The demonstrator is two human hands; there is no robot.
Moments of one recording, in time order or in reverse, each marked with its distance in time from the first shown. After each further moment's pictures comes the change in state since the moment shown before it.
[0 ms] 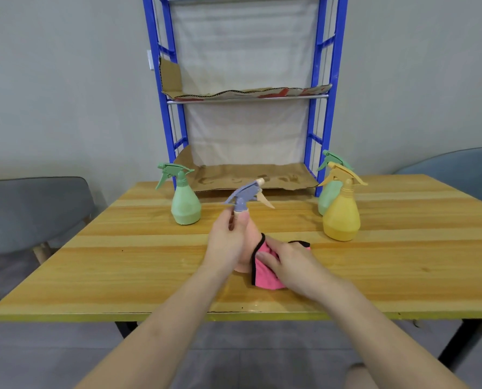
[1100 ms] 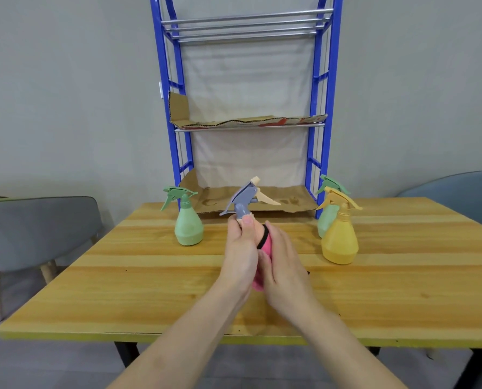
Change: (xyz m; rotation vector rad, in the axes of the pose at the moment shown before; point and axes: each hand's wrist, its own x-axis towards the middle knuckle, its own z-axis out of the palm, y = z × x) left_hand -0.023 0.055 0.021 -0.467 -0.031 -0.051; right_hand -0.002 -0.025 0.003 0.274 0.438 -0.155
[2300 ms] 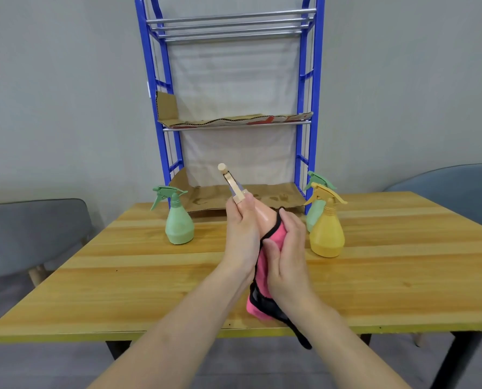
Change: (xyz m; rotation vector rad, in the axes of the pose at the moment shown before) left_hand -0.002 0.021 0.030 -0.030 -0.018 0.043; right_hand -0.005 -0.002 -0.016 0.158 0.312 -0.046
